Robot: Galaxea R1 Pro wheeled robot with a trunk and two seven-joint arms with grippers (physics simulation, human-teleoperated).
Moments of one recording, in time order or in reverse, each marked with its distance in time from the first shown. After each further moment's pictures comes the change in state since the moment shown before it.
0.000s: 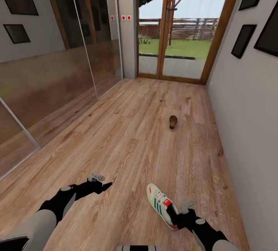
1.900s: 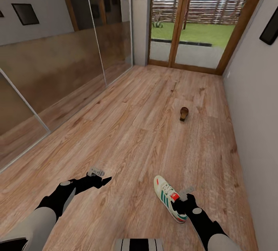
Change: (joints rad) left arm 0.002 0.001 -0.002 -0.093 -0.005 0.044 0.003; right arm 0.000 0.039 0.002 -0.162 0.099 0.004 -0.049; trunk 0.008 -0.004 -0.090
